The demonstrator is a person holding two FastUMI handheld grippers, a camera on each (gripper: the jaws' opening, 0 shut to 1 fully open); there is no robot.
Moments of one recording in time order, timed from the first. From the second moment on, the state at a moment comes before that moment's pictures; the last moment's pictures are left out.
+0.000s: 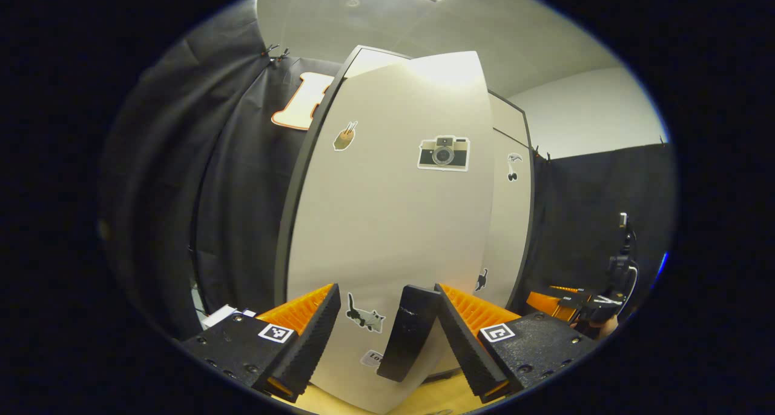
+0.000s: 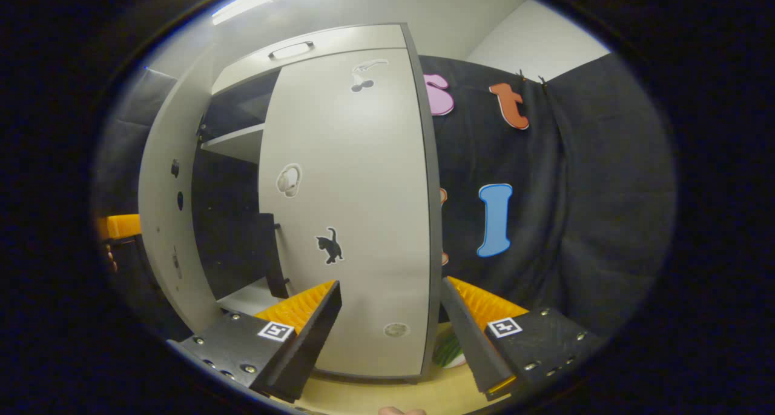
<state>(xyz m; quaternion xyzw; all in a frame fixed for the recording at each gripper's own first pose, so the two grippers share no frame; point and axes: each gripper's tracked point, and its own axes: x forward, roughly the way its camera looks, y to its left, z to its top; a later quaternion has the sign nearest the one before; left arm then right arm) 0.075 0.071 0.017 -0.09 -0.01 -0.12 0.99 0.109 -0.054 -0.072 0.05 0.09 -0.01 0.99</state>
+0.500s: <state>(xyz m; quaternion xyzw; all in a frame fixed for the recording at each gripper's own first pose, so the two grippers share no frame) 0.121 0.034 0.010 -0.09 -0.01 -0.14 0.99 0.083 -0.118 -0.078 0.04 0.10 -0.07 0.99</state>
